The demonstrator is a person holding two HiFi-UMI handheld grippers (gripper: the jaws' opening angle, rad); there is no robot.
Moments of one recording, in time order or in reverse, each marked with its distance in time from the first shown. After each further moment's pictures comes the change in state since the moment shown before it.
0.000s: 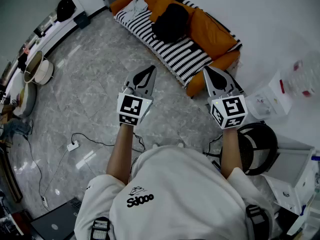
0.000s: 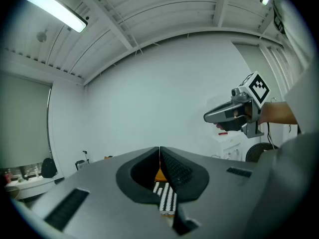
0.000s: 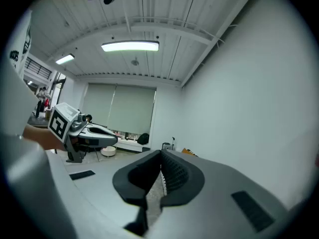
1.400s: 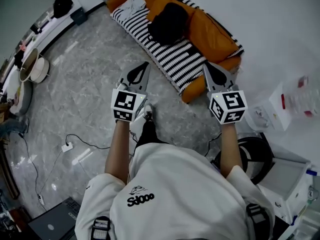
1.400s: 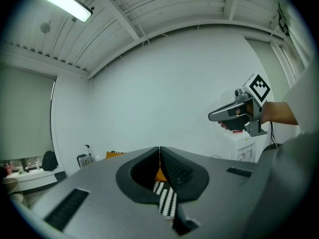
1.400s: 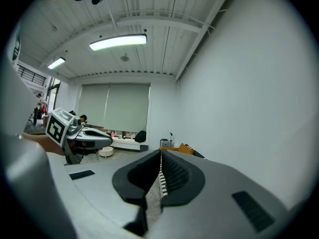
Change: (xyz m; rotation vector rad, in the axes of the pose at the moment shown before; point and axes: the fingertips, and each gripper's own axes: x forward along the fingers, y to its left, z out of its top) left arm 0.125 0.045 -0.034 -0.052 0.035 0.054; right arm 0.094 -0.110 -0.037 0.071 0.041 -0.001
